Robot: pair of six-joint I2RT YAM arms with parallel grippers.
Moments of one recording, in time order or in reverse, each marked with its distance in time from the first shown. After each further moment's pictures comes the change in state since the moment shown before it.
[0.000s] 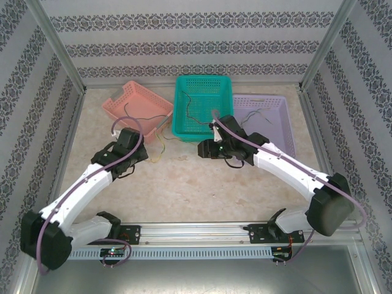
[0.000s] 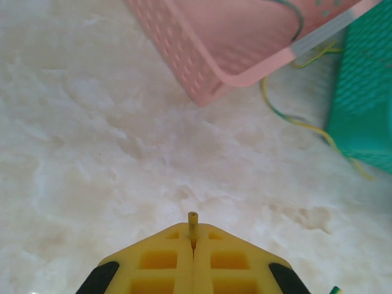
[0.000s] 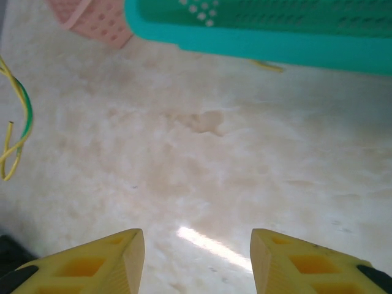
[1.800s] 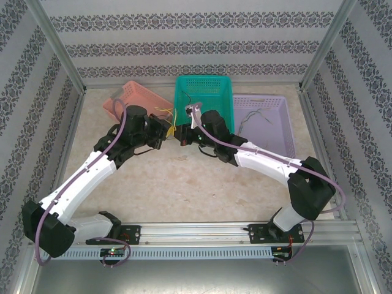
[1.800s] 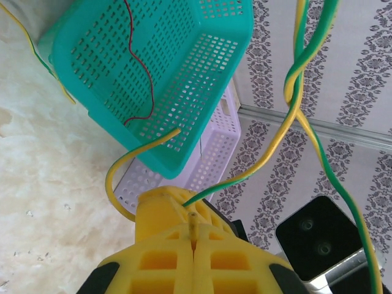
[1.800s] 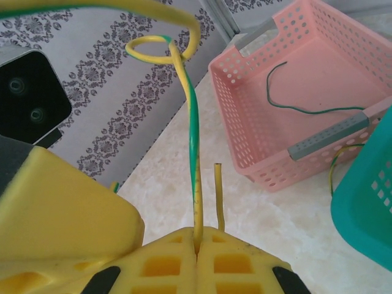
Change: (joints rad) left arm -0.090 0.140 0.253 0.256 0.415 -0.779; right arm 0.080 0.177 -0.004 0.745 -0.059 -0.015
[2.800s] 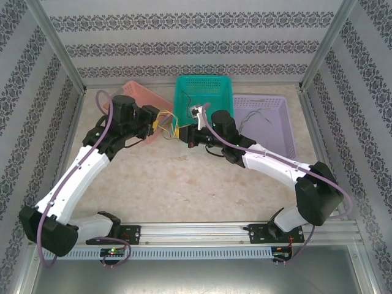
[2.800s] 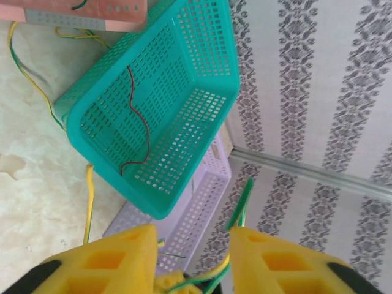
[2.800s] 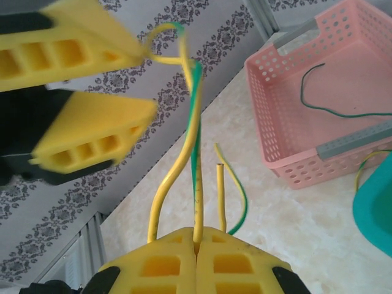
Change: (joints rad) left arm 0.119 0.020 0.135 -0.135 -0.040 0.051; right arm -0.049 -0.075 -0.073 0.048 -0.169 -0.045
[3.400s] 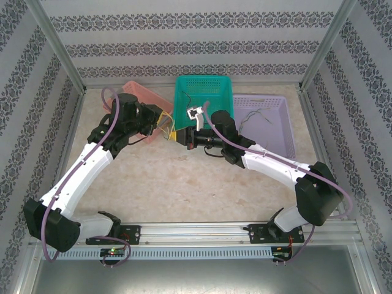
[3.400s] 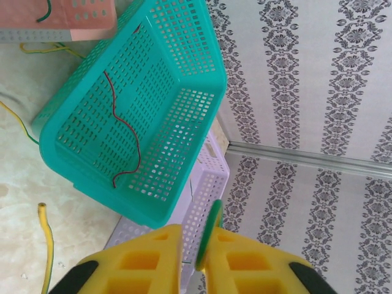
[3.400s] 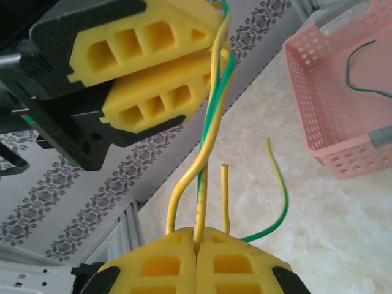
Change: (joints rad) left arm 0.006 0.024 -0.016 0.094 0.010 0.097; right arm 0.005 0.000 0.000 0.040 -0.121 0.097
